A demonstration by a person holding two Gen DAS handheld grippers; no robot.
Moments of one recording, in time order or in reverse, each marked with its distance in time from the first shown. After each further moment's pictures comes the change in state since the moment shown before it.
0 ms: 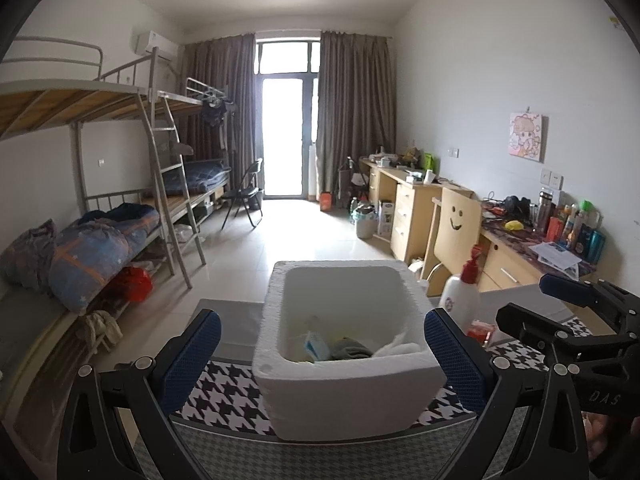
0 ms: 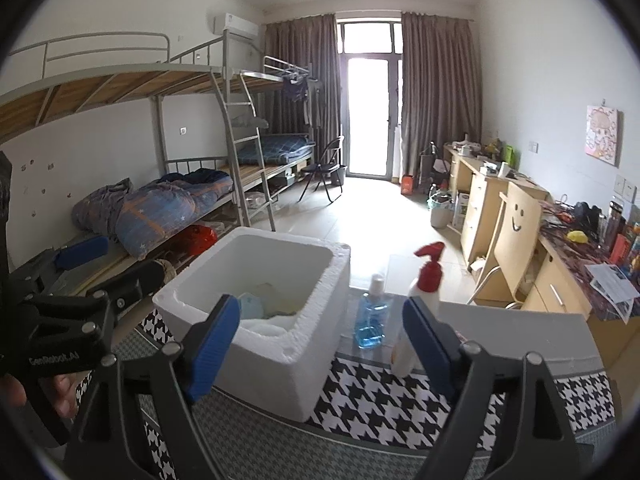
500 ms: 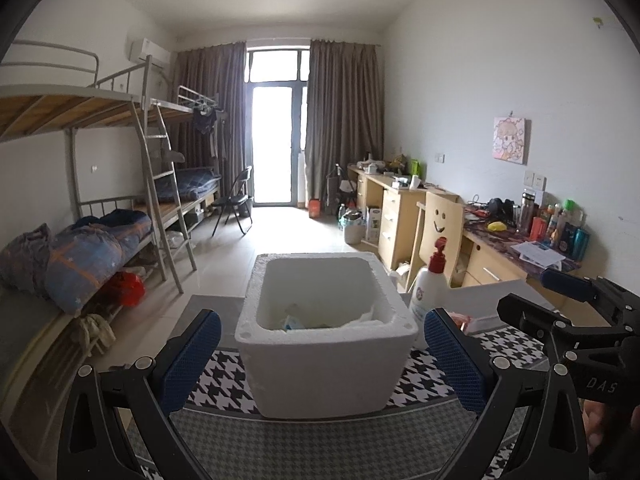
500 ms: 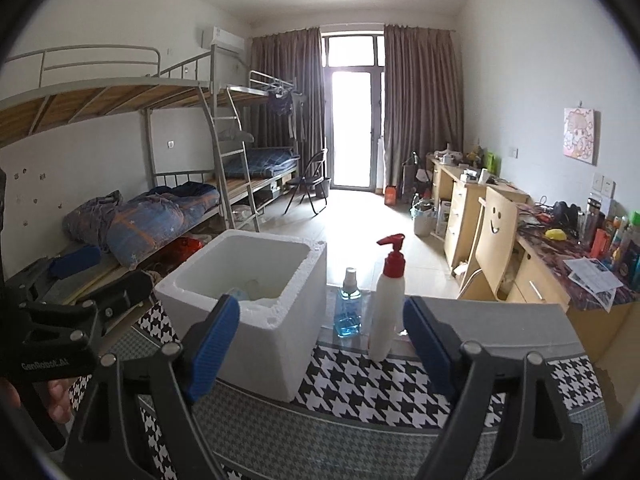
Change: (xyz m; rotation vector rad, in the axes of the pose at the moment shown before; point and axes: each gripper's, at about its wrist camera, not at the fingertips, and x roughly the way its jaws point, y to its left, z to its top) left arm -0.038 -0.016 -0.015 0.008 -0.034 -0.038; right arm -0.044 -0.011 -0.025 0.019 -0.057 -0.053
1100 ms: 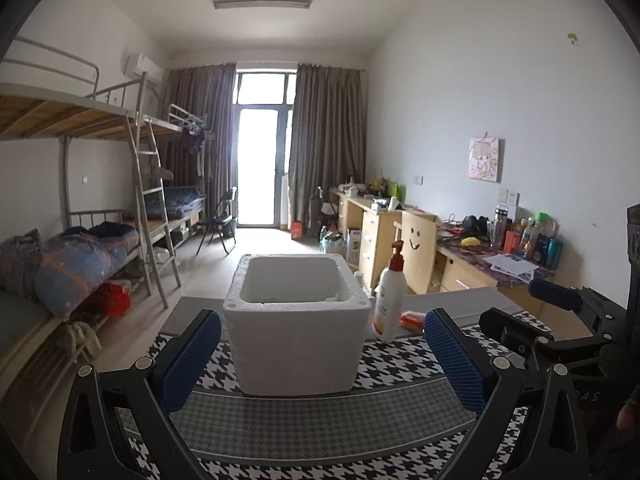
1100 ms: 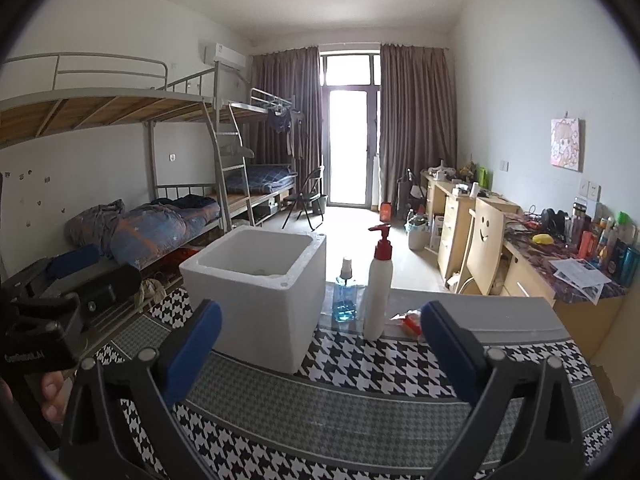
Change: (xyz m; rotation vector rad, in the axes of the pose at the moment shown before) left arm -0.055 -0.016 -0.028 0.000 -0.097 -0.064; right arm -0.057 0.007 -0.037 -0.008 -0.080 -0.016
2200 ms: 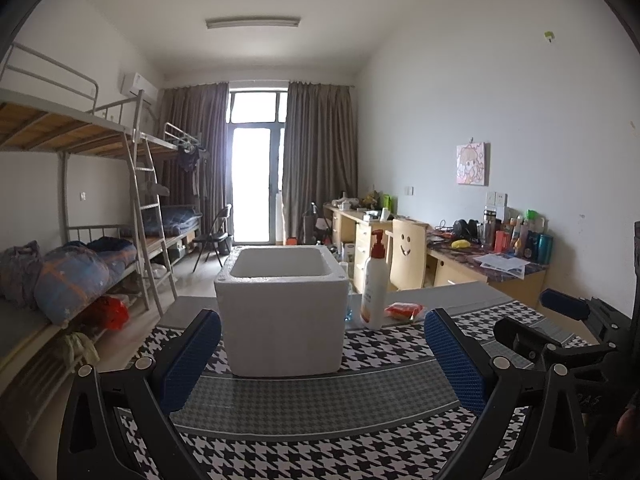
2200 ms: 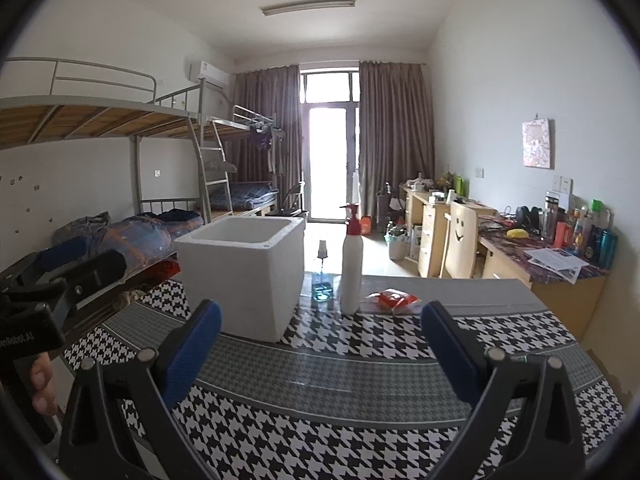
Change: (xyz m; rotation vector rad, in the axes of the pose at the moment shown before) left arm -0.029 -0.008 -0.043 0.029 -0.071 -0.018; right arm -0.042 -0.003 -0.054 0.029 -0.074 -0.078
